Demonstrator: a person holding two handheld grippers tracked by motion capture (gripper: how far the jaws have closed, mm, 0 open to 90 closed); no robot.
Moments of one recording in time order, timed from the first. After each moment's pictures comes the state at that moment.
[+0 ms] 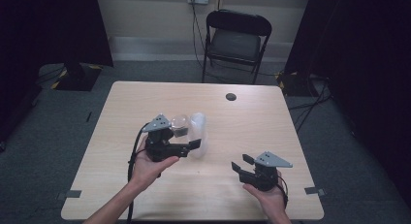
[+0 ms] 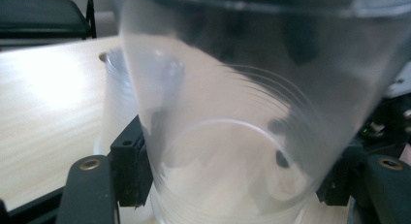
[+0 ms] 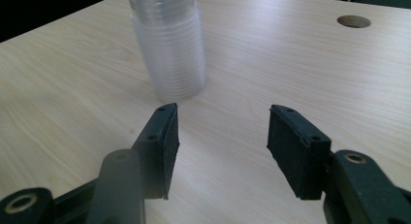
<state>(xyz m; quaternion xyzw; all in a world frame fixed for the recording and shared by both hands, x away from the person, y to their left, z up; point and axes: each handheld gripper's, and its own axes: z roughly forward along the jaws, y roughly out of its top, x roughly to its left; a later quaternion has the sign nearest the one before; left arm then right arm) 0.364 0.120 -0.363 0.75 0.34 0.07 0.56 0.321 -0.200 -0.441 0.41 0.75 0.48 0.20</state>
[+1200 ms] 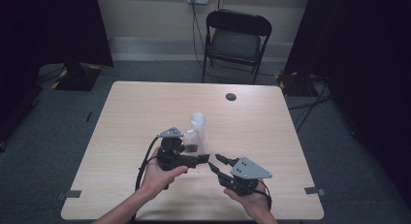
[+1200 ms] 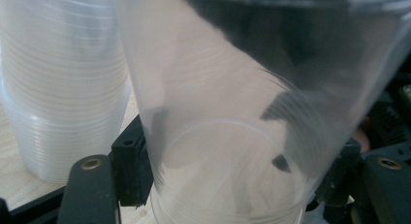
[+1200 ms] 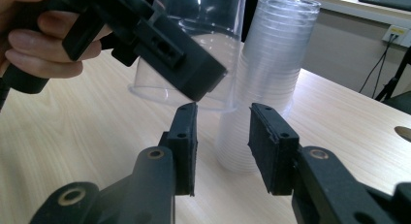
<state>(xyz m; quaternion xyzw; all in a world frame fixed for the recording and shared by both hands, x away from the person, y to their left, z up) 0.365 0.102 -0.399 0.76 0.37 -0.03 0.53 0.301 -0.139 -0.420 0.25 0.77 0.54 0.25</state>
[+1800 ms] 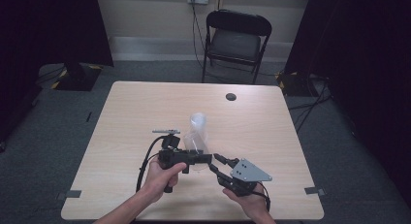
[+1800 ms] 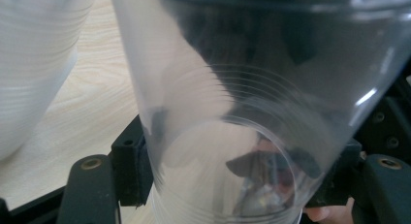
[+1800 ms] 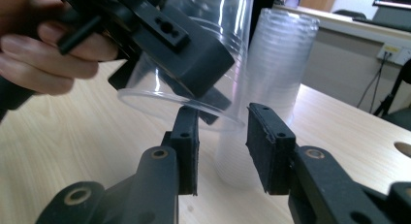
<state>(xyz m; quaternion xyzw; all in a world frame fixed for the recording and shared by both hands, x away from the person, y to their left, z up) 0.372 0.102 -0.412 0.69 0.41 -0.18 0.57 0.300 -0.138 -0.425 0.23 0.75 0.56 0.27</state>
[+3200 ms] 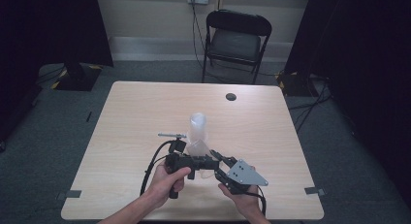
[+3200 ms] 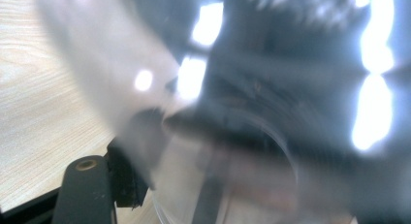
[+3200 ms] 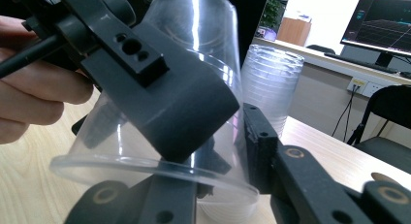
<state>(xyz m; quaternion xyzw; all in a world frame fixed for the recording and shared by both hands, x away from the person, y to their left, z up) 0.363 0.085 -0.416 0.68 0.38 -0.25 0.58 0.302 -0.125 -0.428 0.22 0.71 0.59 0.32</state>
